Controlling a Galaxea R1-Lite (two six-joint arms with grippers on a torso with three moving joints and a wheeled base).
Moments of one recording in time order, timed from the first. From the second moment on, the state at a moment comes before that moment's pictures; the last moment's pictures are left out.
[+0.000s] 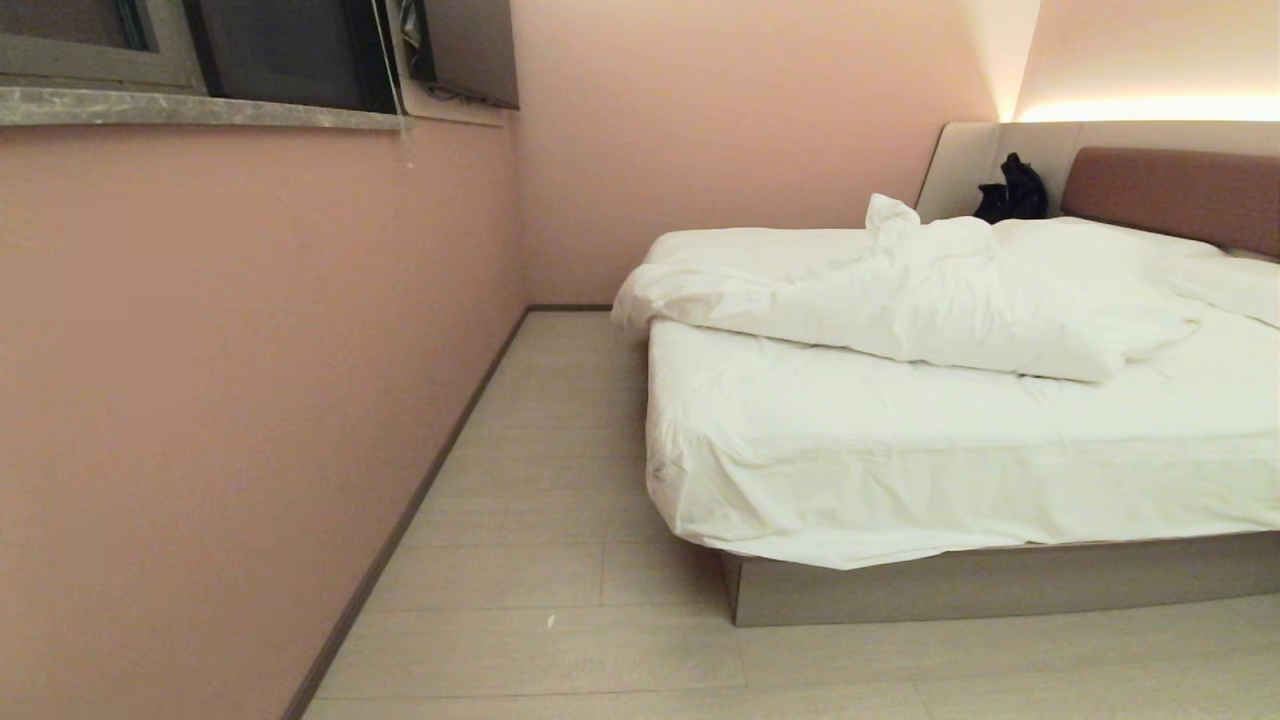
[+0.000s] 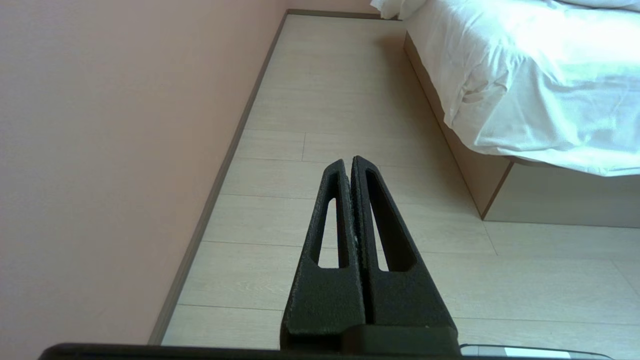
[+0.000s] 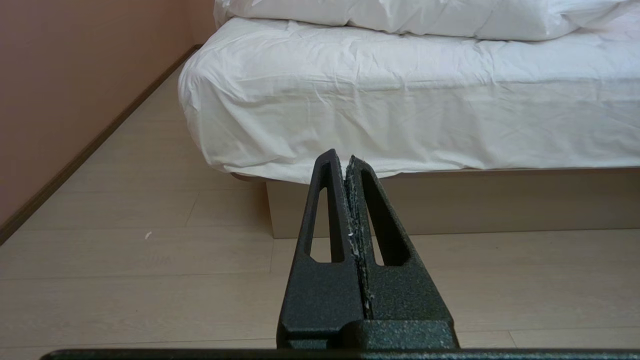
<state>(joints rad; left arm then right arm) -0.01 0.00 -0.06 0.13 0.01 -0.06 0.00 0.00 0.00 0.00 0.00 0.00</state>
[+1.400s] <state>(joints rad) -0.01 0.00 -0.06 0.13 0.01 -0.06 0.00 0.00 0.00 0.00 0.00 0.00</state>
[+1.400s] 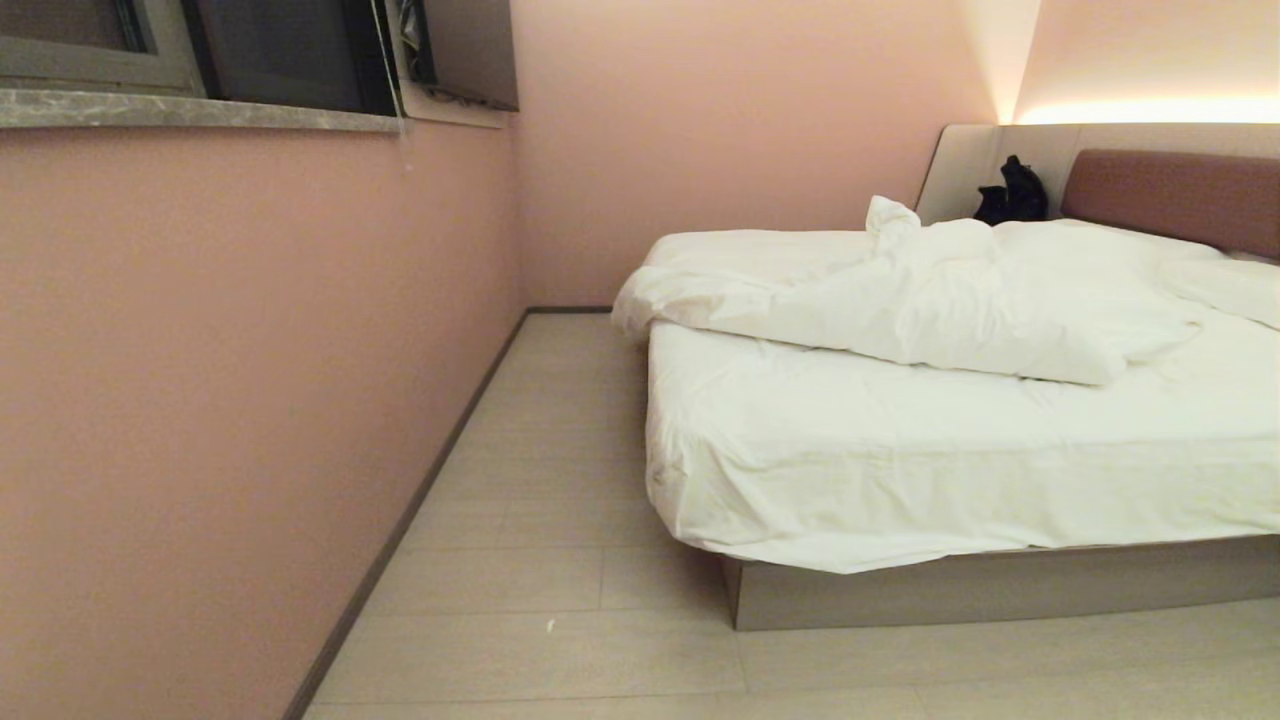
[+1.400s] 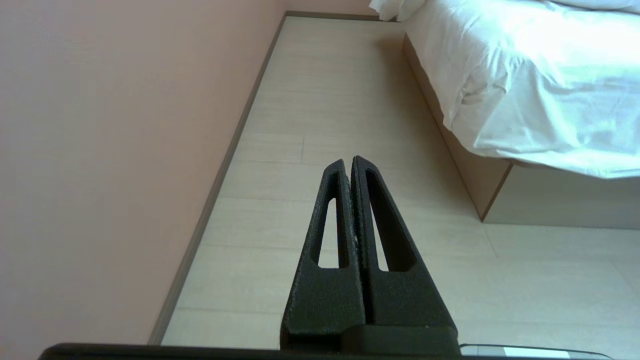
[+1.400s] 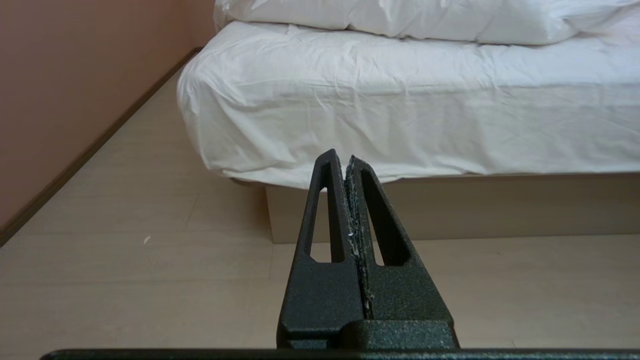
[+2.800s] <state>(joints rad) -0.01 0.00 -0.06 0.13 0.01 -0.06 0.00 0.00 0.00 0.00 0.00 0.00</state>
